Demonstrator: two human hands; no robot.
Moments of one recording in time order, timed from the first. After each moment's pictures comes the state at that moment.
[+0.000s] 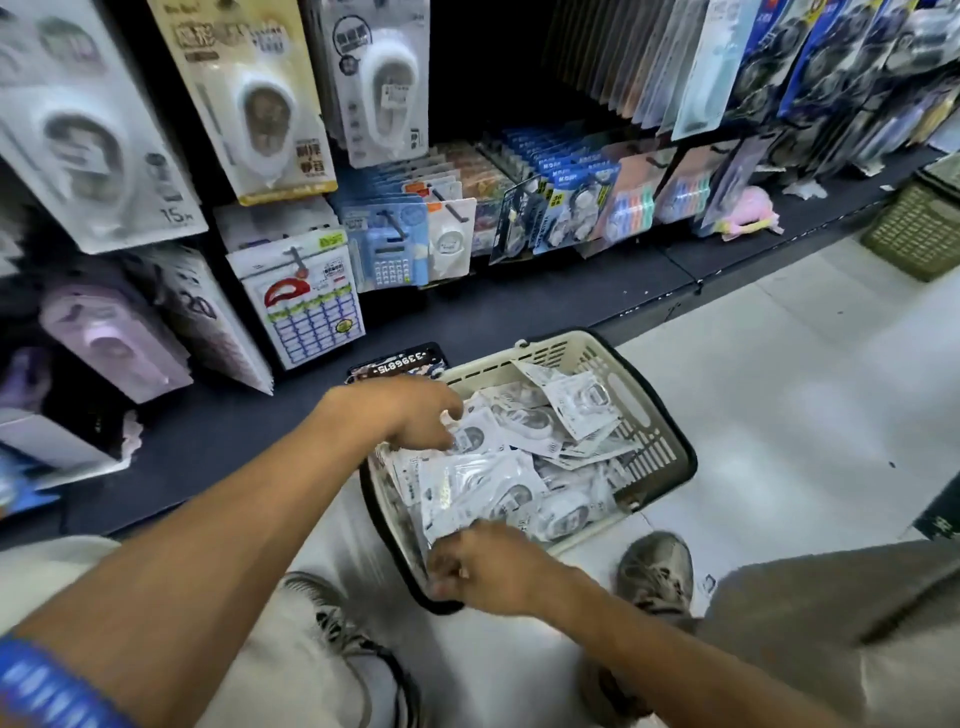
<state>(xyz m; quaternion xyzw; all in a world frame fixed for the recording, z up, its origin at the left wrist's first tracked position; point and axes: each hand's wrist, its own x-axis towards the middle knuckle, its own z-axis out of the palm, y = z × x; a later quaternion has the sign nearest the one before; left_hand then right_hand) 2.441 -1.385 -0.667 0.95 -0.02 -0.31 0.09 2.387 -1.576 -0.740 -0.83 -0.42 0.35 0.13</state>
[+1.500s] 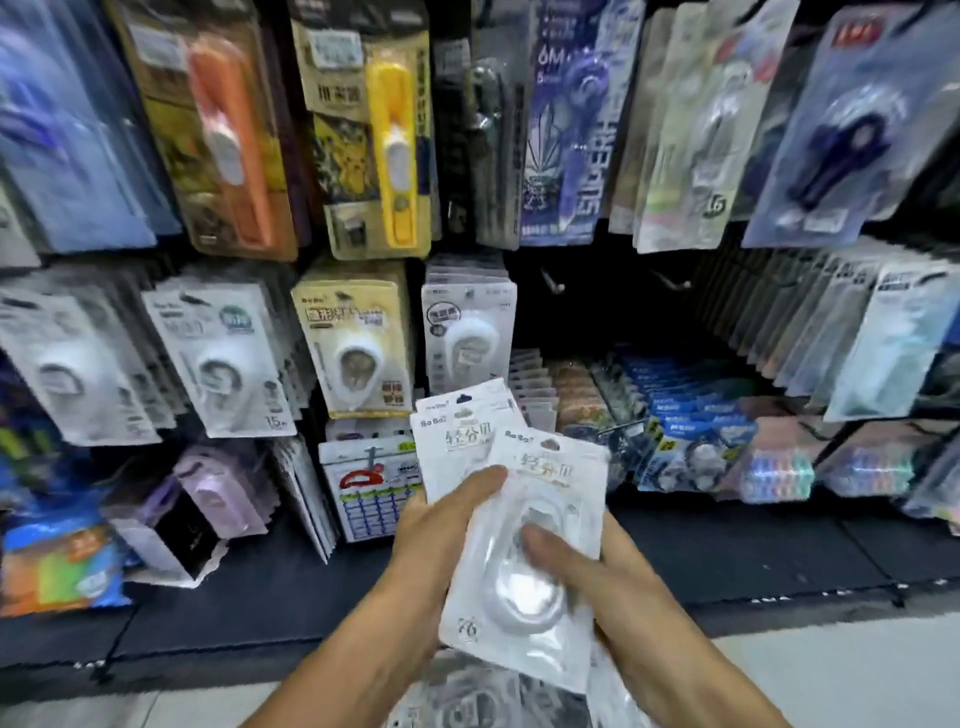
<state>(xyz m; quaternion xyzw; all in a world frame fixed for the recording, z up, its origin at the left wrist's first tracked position) 2.507 -1.425 -0.588 0.42 0.37 0.24 0.79 2.595 -1.556 -0.582 -0.52 -0.20 0.46 0.69</state>
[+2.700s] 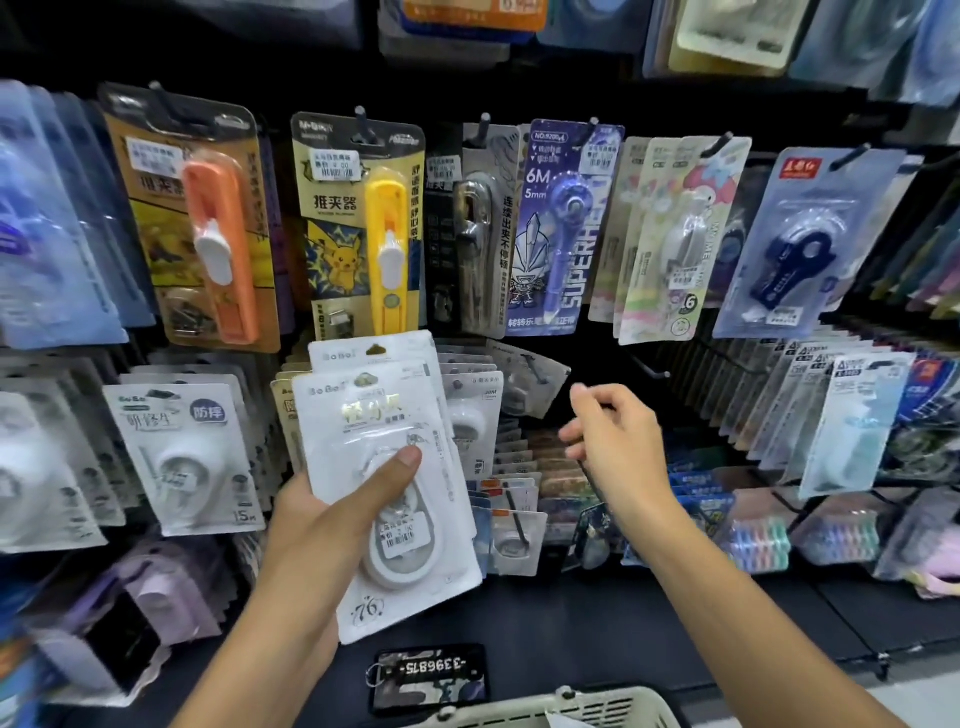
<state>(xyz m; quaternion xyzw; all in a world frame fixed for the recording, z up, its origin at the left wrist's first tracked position) 2.486 -1.359 -0.512 0.54 0.27 0.40 0.69 2.707 -1.461 -0.503 -0.75 -0.25 0.04 0.61</state>
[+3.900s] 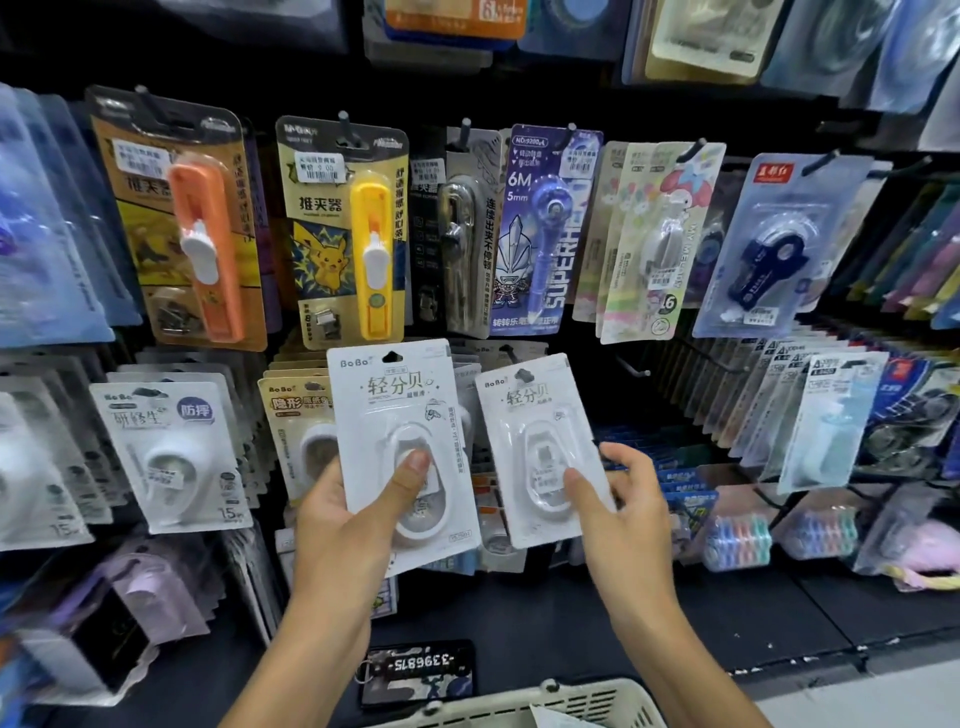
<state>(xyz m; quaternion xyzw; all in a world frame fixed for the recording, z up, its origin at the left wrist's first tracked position) 2.510 -1.376 -0.523 0.53 0.27 0.44 0.67 2.671 -1.504 -0.546 -0.71 -0.21 0.08 0.67</state>
